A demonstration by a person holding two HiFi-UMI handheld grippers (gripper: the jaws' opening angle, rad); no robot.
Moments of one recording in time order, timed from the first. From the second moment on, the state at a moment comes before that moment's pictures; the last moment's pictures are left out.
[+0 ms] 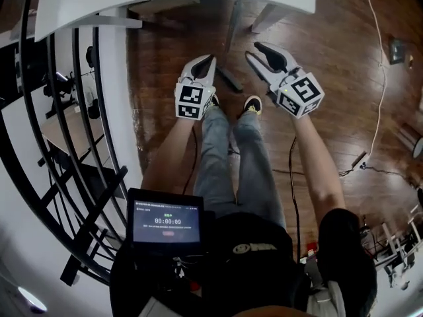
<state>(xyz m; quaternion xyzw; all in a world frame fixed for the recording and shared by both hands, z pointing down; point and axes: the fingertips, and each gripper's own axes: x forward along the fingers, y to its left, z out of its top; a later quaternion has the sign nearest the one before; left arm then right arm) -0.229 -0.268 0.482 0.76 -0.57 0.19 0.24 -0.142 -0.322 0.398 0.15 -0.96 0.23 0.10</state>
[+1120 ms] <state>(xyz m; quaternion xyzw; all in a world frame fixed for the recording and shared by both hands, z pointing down) -0.280 -0.437 0.484 0.74 -0.65 0.11 0.13 -0.183 -0.489 0.532 0.12 -0.97 0.22 0.04</state>
